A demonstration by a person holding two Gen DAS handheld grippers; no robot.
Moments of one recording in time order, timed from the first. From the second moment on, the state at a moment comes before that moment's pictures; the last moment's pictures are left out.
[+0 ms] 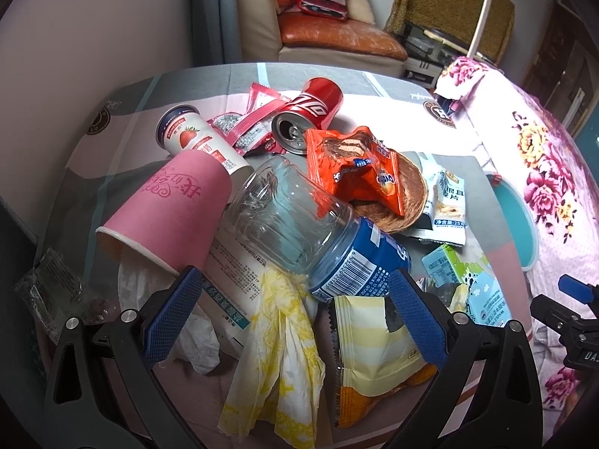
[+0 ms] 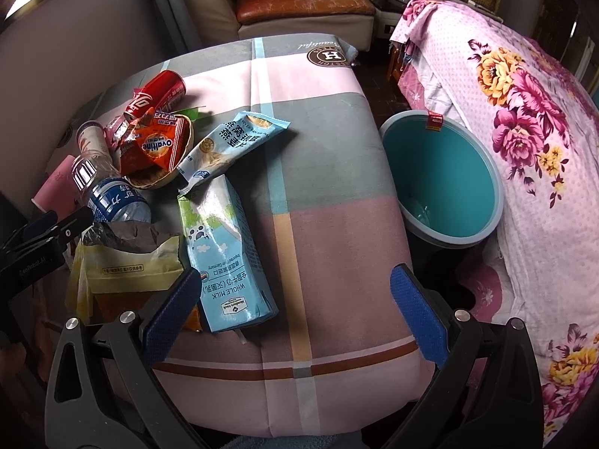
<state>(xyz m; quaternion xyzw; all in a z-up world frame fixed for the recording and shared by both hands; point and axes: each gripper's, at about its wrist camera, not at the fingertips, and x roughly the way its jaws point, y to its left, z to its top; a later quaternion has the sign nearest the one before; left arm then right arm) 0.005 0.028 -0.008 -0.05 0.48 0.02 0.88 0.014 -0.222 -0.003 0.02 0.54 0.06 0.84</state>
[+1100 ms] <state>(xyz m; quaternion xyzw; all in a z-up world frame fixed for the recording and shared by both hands) -0.009 -0.030 -0.018 0.05 0.53 -0.13 0.84 0.029 -0.244 -0.046 0.09 0.59 0.11 0.80</state>
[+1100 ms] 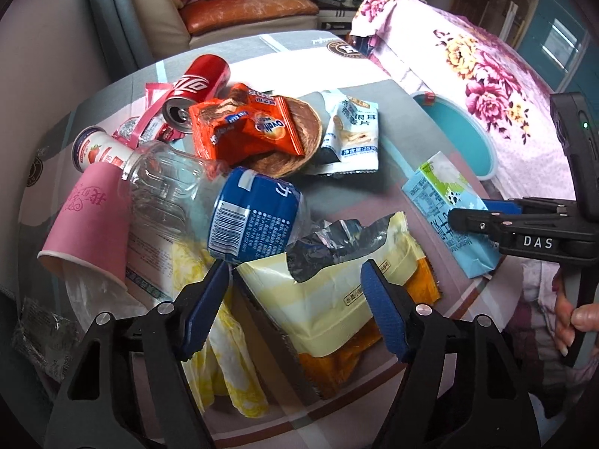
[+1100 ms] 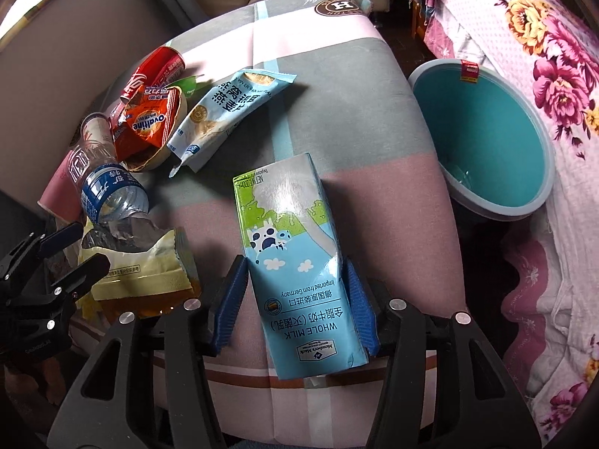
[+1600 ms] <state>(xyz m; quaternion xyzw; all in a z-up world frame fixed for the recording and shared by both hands) -0.017 -0.043 -0.049 0.04 0.59 -0.17 0.79 0.018 -0.257 -0.042 0.10 0.59 0.12 0.79</state>
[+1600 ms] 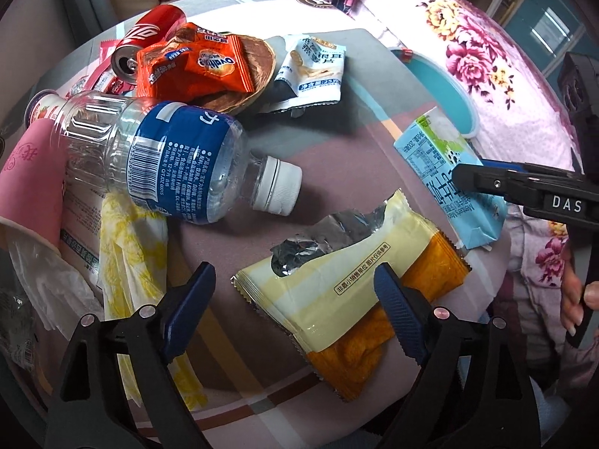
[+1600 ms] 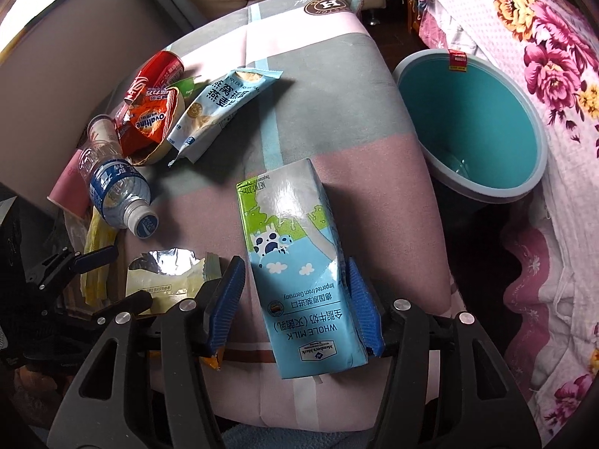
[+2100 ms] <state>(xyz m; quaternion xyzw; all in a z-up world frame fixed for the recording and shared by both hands) -0.021 -0.061 -0.052 0.07 0.56 -0.19 0.80 0.023 -0.248 -0.041 0.08 0.57 0.13 0.81</state>
